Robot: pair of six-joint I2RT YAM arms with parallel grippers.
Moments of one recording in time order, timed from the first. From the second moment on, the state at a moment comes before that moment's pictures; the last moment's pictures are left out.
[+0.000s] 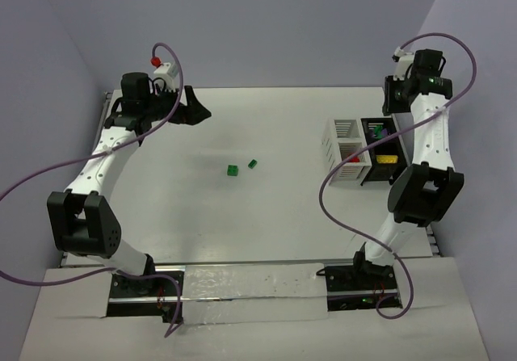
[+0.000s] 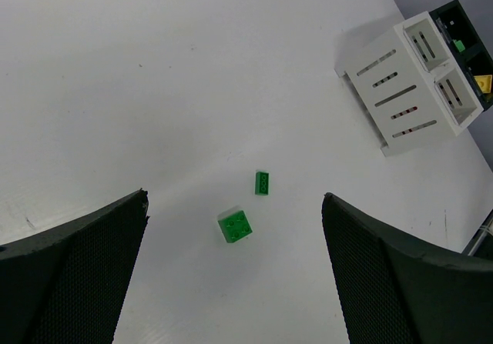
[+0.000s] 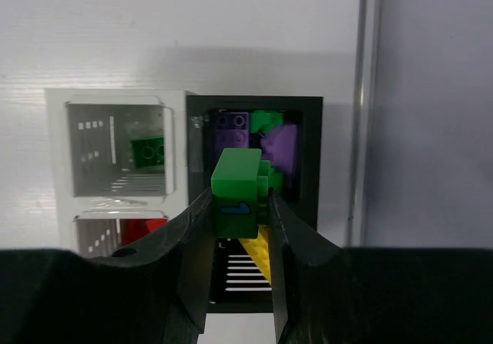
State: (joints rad) left arm -0.14 1.54 1.36 -0.28 0.60 -0.17; right arm -0.26 1.74 1.83 -0.92 -0.15 -0.24
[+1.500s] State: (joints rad) left arm -0.03 1.55 1.38 -0.24 0.68 -0.26; right arm 0.58 2.04 1.83 -0.80 -0.31 -0.17
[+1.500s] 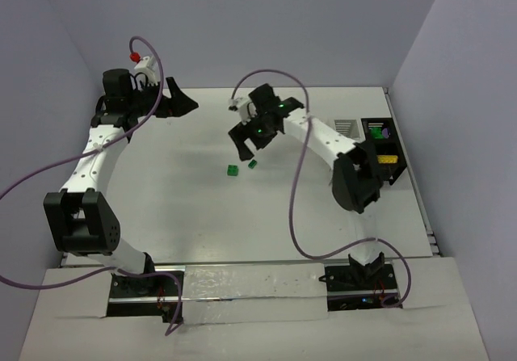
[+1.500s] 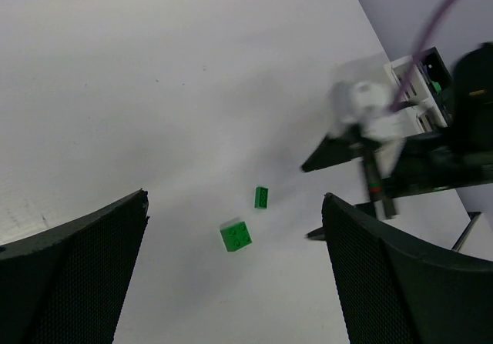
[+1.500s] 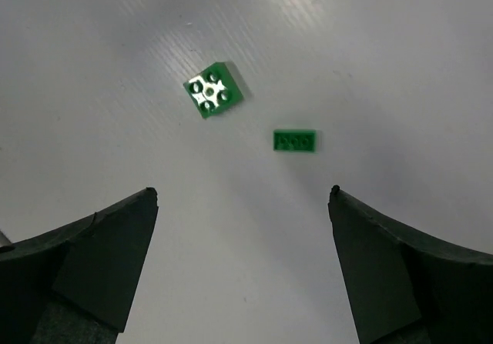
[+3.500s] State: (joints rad) left arm -0.11 1.53 1.36 -0.25 0.63 -0.18; right arm -0.11 1.77 1.93 -0.89 -0.19 -0.31
